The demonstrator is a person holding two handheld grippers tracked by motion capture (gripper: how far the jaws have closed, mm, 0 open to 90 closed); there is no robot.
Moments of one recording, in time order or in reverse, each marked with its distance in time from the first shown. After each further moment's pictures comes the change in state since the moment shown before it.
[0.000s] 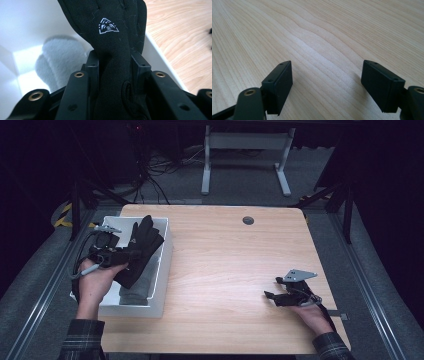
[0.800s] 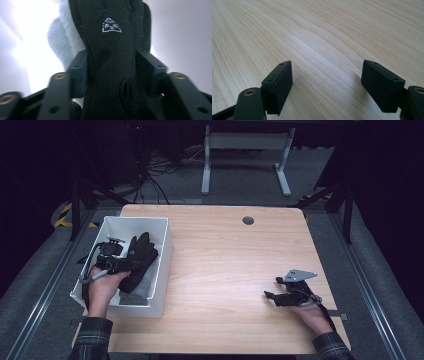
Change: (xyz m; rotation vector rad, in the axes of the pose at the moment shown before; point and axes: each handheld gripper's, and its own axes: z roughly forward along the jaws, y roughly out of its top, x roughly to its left) left arm 0.030 -0.026 0.051 0.133 0.143 -0.119; right arm 0.000 0.000 0.000 0.000 0.000 0.000
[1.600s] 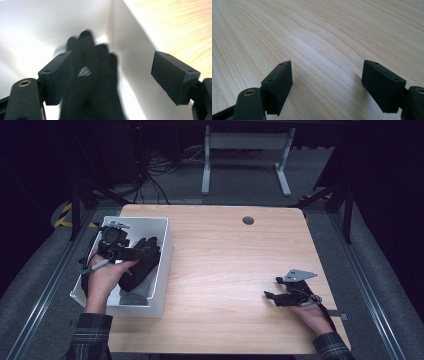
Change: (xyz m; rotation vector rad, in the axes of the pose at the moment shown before) left arm -0.049 0.035 -0.051 -0.177 -0.069 0.151; right arm 0.000 0.000 0.000 0.000 0.003 -0.001
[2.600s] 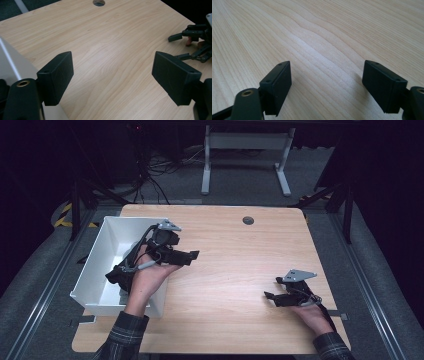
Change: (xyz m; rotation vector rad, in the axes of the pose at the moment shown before) left arm -0.106 0.027 0.032 -0.036 -0.196 0.184; right arm 0.000 0.000 0.000 0.003 -0.002 -0.005
